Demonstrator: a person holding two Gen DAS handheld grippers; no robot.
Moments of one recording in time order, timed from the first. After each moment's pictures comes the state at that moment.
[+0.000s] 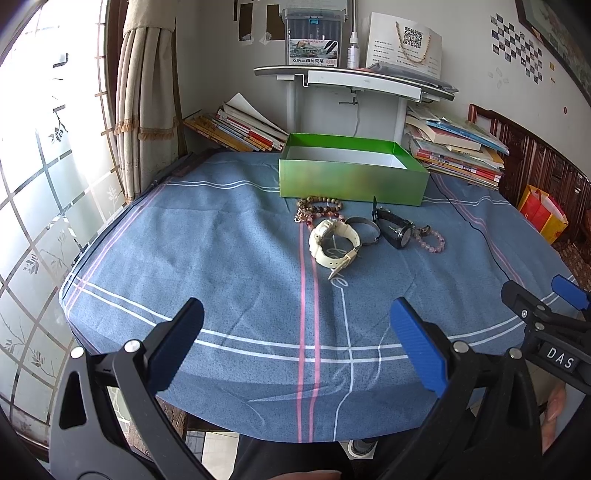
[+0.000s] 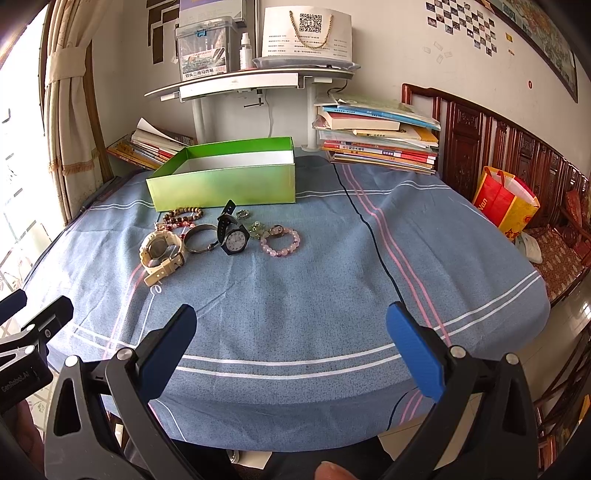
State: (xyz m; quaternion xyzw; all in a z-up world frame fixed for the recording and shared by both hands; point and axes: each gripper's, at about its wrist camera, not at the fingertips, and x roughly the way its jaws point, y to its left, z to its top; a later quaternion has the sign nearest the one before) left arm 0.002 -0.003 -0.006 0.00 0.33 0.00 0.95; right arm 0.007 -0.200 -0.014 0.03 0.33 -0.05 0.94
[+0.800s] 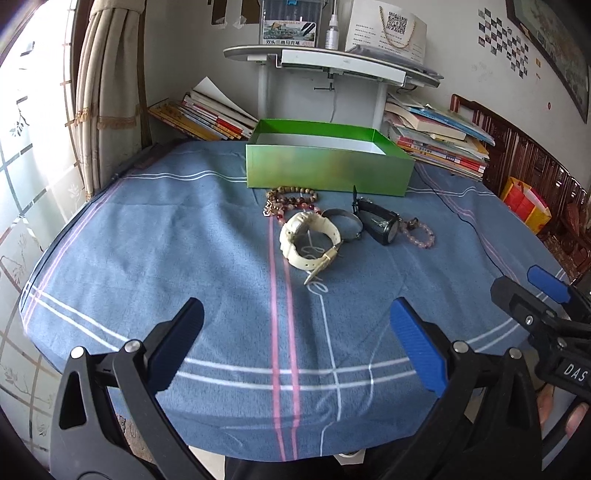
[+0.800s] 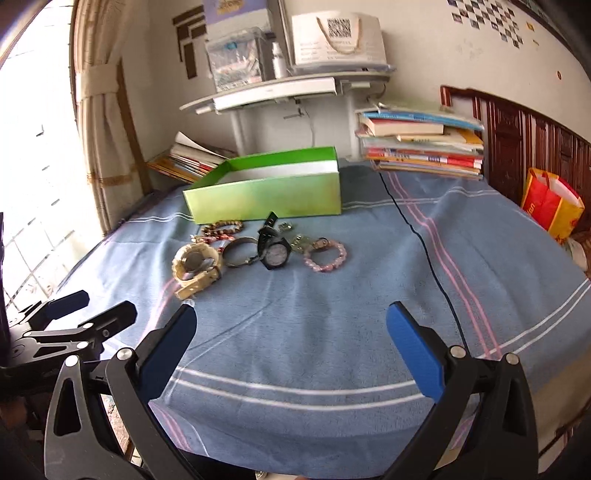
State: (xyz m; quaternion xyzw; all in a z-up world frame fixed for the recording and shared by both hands) left arm 0.047 -0.011 -0.035 -0.01 0.34 -0.06 0.94; right arm 0.034 -0.206 -0.033 0.07 0.29 0.04 0.95
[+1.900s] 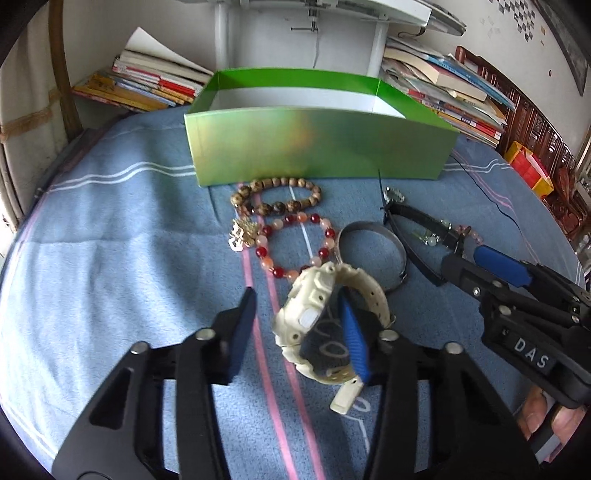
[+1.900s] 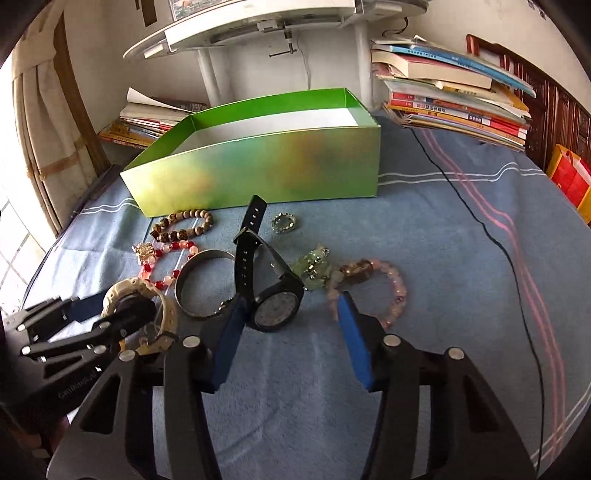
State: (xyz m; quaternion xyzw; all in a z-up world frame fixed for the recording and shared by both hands) left arm 0.198 -0.019 -0.078 0.02 0.44 -0.12 0.89; right arm 0.183 -0.180 -0.077 0.07 0.40 0.03 0.92
